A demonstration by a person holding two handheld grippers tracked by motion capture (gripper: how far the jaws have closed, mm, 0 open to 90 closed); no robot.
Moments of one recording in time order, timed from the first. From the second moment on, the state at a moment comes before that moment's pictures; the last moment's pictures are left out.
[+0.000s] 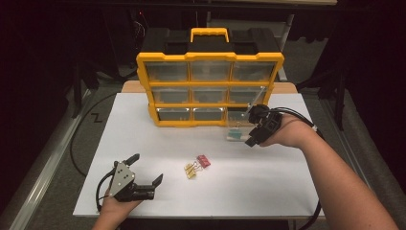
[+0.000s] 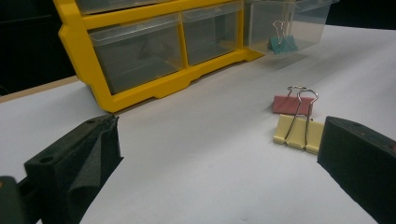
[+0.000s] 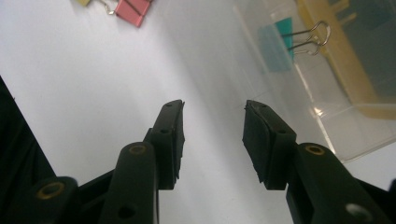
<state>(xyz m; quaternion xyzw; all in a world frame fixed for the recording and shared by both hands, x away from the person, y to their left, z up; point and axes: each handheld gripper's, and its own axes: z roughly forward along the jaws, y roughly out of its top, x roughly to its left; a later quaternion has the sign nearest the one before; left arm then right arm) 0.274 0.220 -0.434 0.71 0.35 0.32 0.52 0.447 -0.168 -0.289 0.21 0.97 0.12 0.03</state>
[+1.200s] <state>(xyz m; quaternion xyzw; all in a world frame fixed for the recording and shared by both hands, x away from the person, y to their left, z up) 0.273 0.220 -0.433 0.71 0.34 0.32 0.53 0.408 -0.158 -0.336 0.20 0.97 0.09 0.02</state>
